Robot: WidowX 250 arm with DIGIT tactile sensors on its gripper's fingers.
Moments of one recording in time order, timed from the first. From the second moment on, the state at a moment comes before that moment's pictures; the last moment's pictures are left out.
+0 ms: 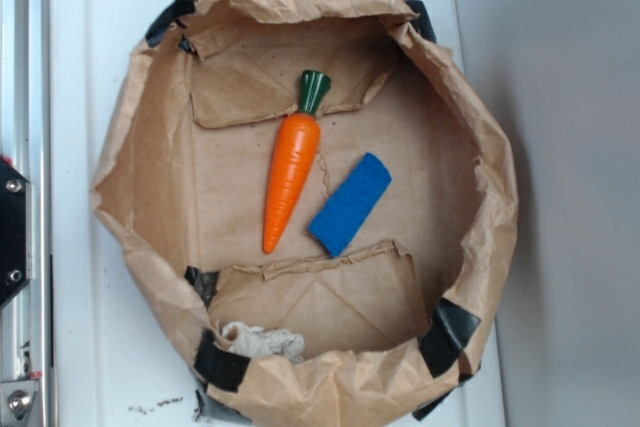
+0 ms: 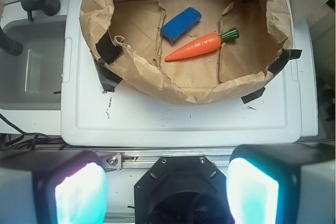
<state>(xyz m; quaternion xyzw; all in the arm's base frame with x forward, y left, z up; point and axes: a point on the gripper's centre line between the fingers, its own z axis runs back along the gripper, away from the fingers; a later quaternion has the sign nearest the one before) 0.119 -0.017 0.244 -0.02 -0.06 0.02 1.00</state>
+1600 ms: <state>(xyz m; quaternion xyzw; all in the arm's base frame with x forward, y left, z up) 0.091 -0.018 0.243 -0.01 -0.04 0.09 1.00</state>
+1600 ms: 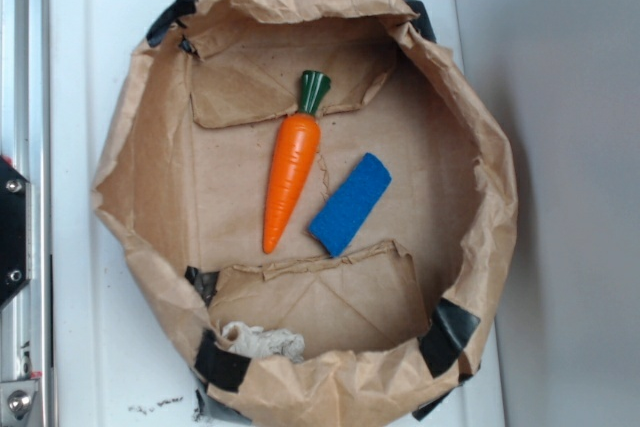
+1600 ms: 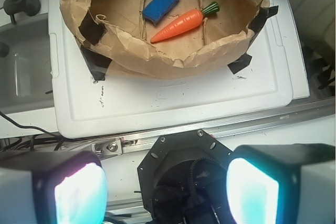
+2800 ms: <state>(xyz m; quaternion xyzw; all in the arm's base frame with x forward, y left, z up) 0.209 -0.011 0.194 0.00 0.01 0.12 0.99</state>
